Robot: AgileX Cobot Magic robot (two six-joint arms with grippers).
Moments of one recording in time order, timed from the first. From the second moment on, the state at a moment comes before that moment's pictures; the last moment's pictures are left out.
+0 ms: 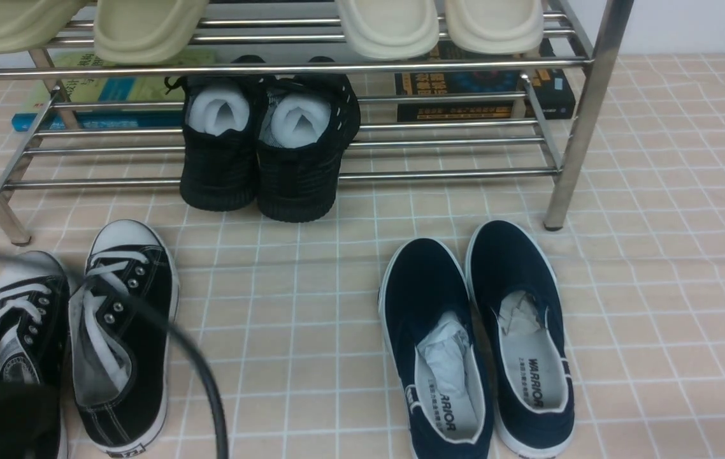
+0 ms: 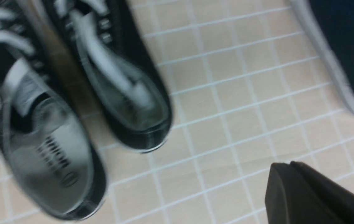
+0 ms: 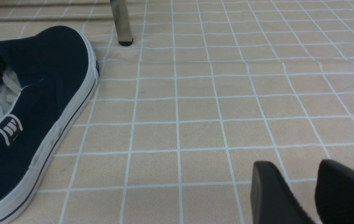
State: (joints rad) right arm 0.01 -0.01 0.01 -0.07 0.39 0.13; left arm 0.11 0.59 -0.68 -0.46 1.10 0.46
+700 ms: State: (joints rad) right arm 0.01 -0.01 0.01 -0.07 0.39 0.13; left arm 0.11 0.23 -0.48 -0.52 0.92 0.38
